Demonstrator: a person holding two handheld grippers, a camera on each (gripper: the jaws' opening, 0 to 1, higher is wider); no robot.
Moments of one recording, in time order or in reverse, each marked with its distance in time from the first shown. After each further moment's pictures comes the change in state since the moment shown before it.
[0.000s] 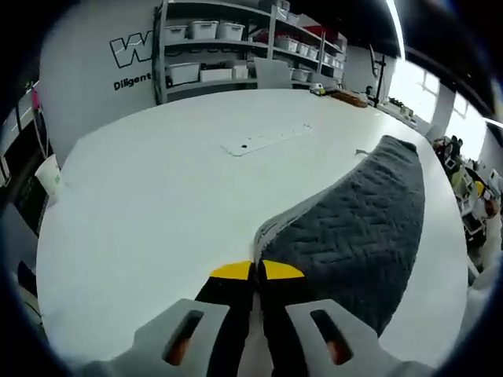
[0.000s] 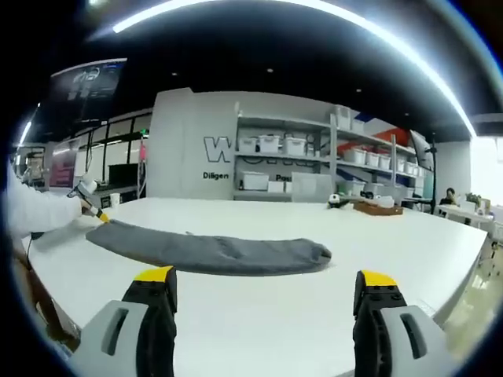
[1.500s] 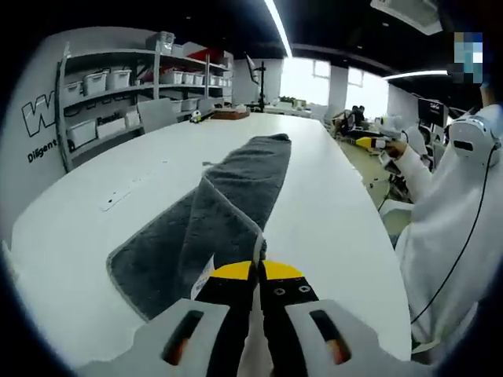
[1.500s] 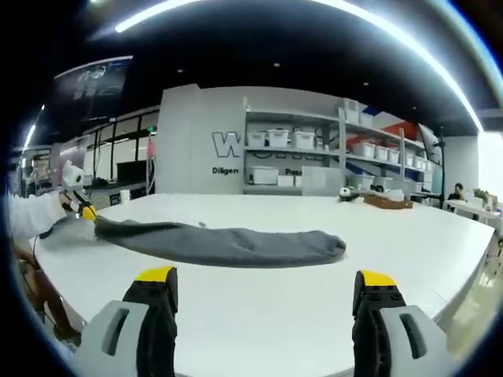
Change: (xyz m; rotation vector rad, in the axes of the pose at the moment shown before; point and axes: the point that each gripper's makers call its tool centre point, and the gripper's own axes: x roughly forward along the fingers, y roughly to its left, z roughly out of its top) left arm -0.094 -0.186 -0.036 0.373 -0.146 -0.473; right arm -0.001 0.024 -0.009 0.010 0.029 0.056
